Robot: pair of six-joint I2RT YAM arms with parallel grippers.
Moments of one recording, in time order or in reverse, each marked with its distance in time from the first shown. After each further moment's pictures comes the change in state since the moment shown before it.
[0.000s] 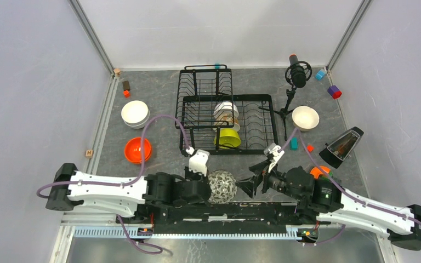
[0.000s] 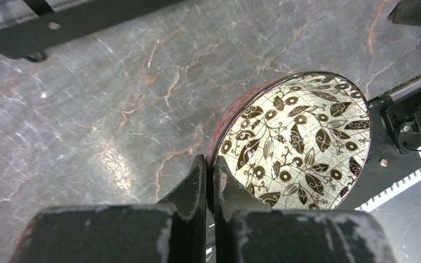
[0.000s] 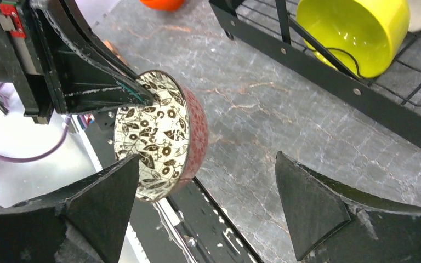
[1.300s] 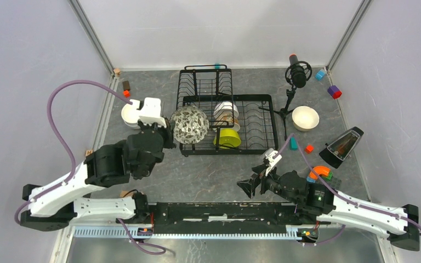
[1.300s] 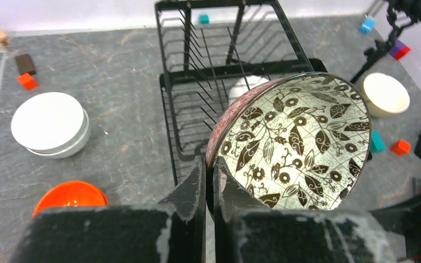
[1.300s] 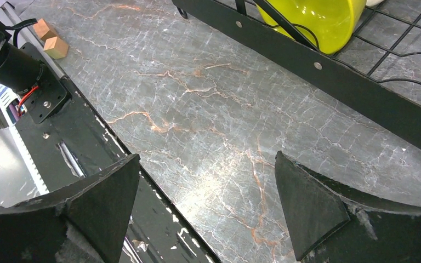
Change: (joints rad) left arm 0.272 -0.179 0.528 -0.197 -0.291 0.505; right arm 0.000 -0.061 -0.161 0.078 0.094 -0.071
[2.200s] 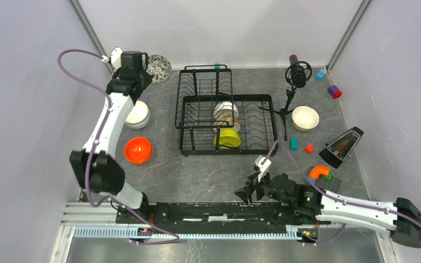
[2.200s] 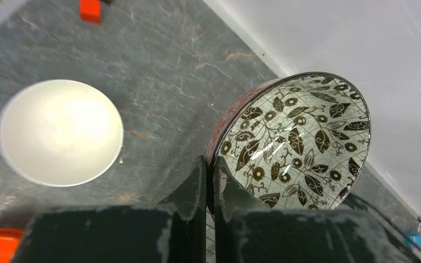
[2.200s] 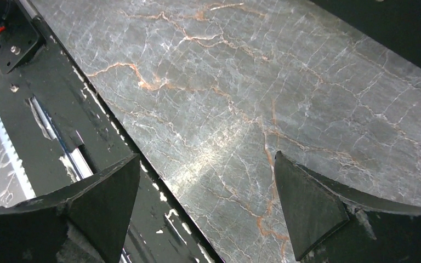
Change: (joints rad) left arm 1.144 0.600 0.238 0.252 0.635 -0.267; right arm 0.000 0.130 -0.132 0.164 -0.099 0.002
